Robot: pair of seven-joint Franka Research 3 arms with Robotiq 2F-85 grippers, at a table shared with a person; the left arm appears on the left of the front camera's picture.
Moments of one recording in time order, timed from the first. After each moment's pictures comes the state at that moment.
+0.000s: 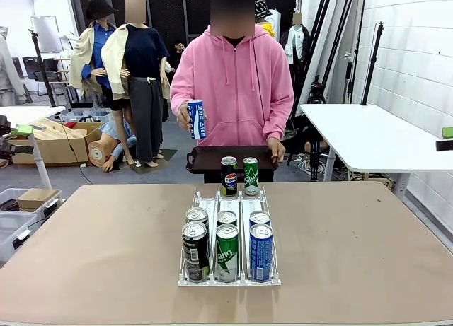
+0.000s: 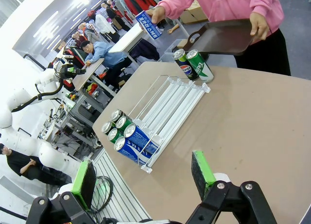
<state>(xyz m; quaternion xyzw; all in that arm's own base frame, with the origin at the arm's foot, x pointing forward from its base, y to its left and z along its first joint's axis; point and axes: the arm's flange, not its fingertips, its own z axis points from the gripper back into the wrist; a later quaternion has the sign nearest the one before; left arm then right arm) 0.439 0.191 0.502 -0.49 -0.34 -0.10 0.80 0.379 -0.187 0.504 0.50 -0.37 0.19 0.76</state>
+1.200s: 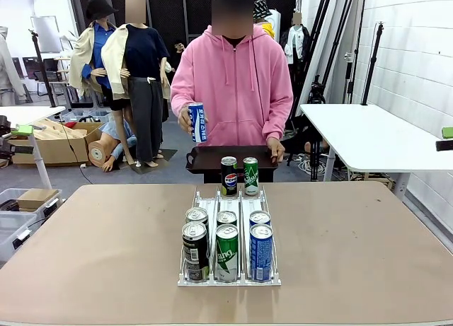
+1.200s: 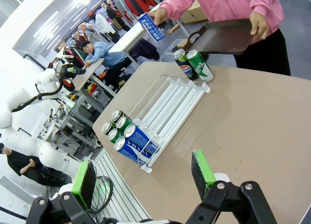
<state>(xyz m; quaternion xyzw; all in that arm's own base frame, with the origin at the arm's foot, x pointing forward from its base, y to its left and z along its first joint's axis) 0.439 0.191 0.502 -0.49 -0.34 -0.10 0.80 0.379 -0.187 0.504 0.50 -0.37 0.19 0.76</state>
